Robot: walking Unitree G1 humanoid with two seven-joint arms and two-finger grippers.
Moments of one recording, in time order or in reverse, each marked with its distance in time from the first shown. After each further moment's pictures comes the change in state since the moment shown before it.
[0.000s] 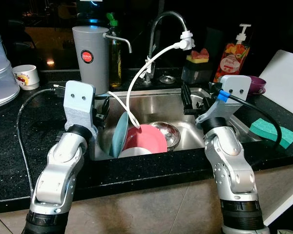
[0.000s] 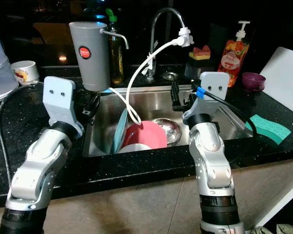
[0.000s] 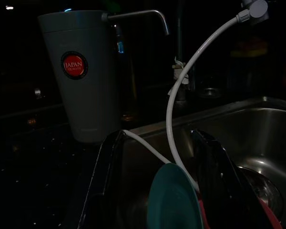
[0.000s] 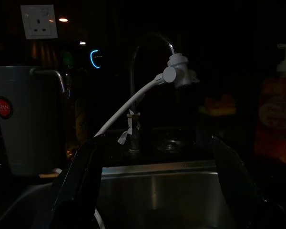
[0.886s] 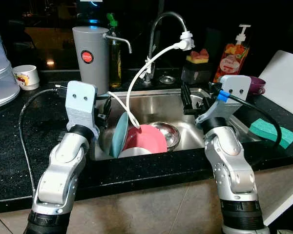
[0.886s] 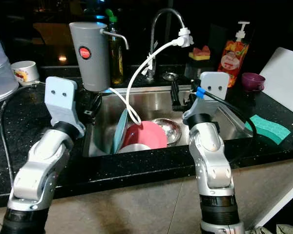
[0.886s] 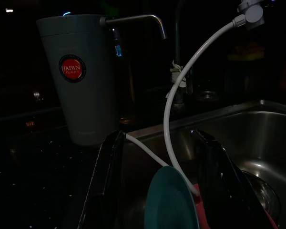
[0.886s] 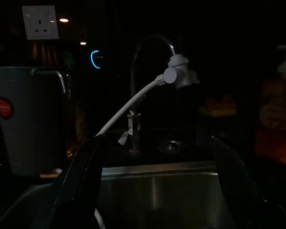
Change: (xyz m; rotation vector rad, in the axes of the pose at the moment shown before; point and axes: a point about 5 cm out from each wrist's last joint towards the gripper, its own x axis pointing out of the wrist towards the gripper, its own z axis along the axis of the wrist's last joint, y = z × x) left arm 0.000 -0.003 0.001 -0.006 -0.012 -0.002; right arm 0.000 0.000 0.000 0.000 0.000 0.002
